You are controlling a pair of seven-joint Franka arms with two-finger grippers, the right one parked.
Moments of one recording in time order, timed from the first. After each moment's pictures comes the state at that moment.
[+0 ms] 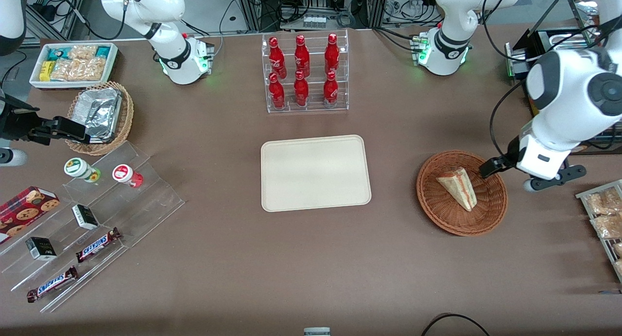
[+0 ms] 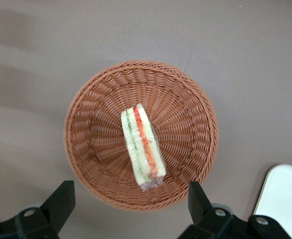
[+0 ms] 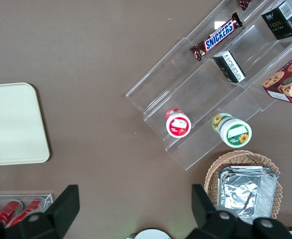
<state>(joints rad) -0.07 0.07 -0.01 -2.01 0.01 2.10 -0.42</state>
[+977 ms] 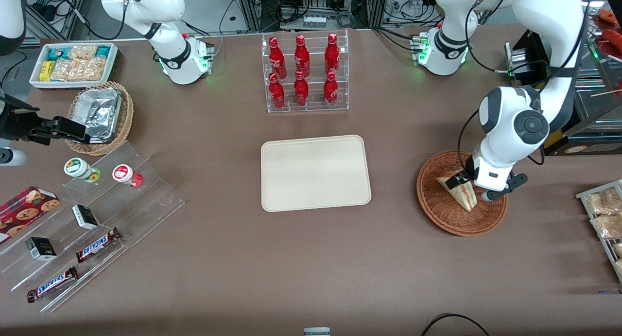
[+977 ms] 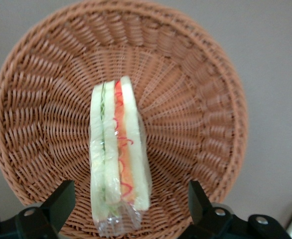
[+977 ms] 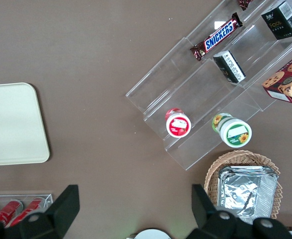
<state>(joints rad) -0.06 0.21 -0.06 -2.20 0.01 2.40 -0.60</state>
